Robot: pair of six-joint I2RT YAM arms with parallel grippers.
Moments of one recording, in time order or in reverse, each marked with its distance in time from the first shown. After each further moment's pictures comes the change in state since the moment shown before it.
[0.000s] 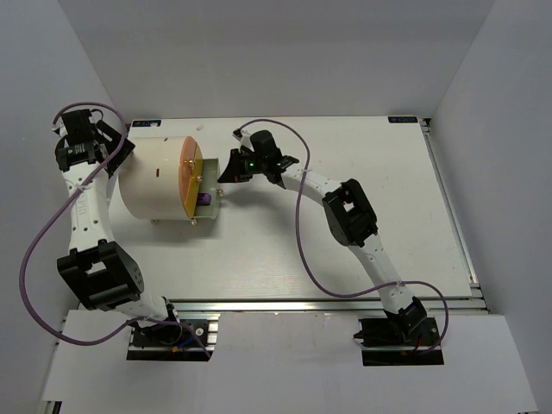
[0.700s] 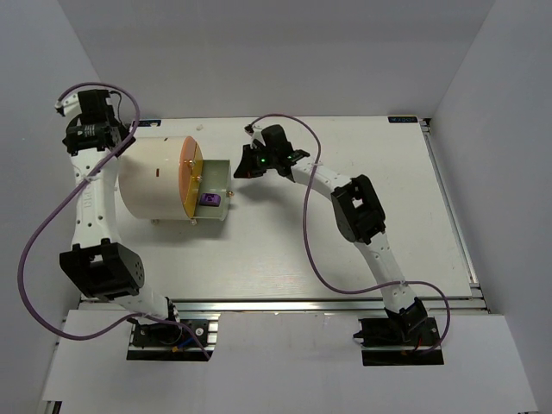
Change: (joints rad) left arm -0.166 0.055 0.226 -0.192 -0.370 0.068; right arm -0.063 -0.047 -0.042 -0.115 0.051 -0.146
